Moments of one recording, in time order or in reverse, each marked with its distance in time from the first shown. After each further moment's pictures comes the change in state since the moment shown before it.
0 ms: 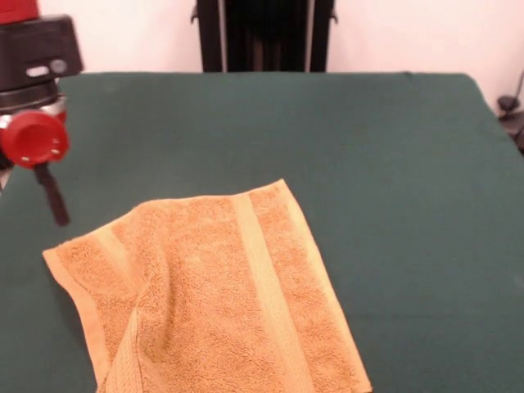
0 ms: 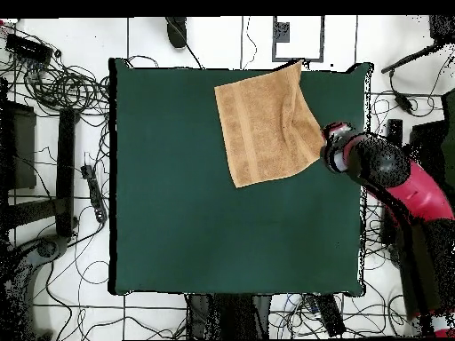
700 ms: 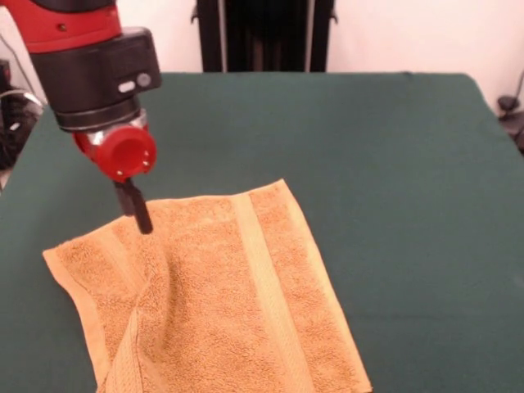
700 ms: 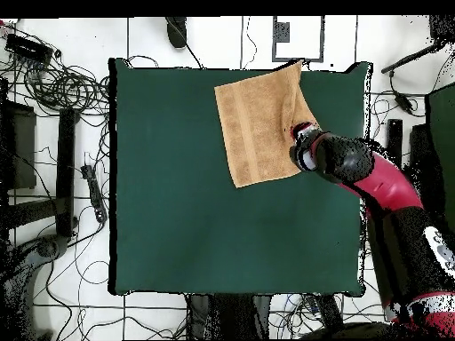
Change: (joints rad) arm 0.072 0.013 0.002 0.044 0.004 -0.015 0.000
